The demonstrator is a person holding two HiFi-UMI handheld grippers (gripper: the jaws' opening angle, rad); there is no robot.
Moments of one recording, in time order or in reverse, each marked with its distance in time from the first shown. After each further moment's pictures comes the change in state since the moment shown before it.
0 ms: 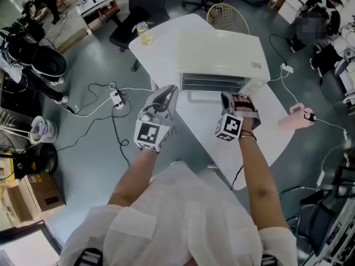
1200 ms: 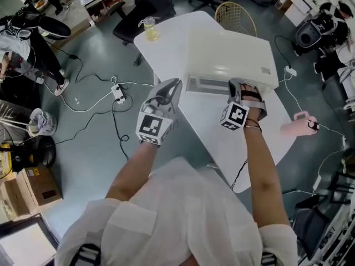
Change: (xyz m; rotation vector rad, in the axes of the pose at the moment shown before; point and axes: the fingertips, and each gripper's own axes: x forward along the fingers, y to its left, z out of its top) left arm 0.018 0.040 -0.016 -0.006 0.025 0.008; right arm 0.047 -0.049 0.009 -0.041 0.039 -0.047
